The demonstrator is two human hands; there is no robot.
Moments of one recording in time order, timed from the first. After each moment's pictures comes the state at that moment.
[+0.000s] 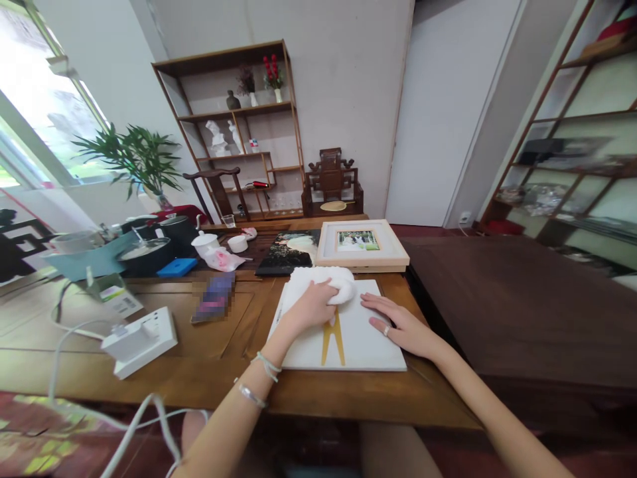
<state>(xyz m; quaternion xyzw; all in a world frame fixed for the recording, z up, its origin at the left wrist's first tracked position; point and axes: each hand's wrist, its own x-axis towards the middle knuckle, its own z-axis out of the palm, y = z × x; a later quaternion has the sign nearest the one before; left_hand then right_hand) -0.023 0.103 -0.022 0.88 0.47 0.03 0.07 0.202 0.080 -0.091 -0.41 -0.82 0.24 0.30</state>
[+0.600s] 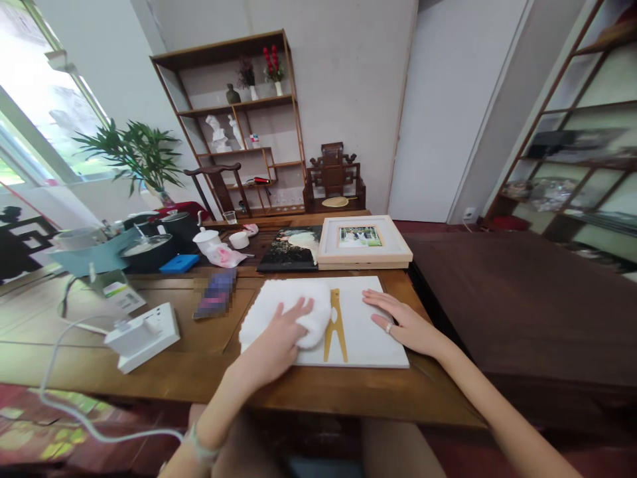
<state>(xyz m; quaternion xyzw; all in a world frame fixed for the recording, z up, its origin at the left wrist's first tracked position) -0.080 0.028 -0.019 0.85 0.51 -0.04 0.10 0.203 0.079 -0.091 -0.42 -0.82 0.25 0.30</state>
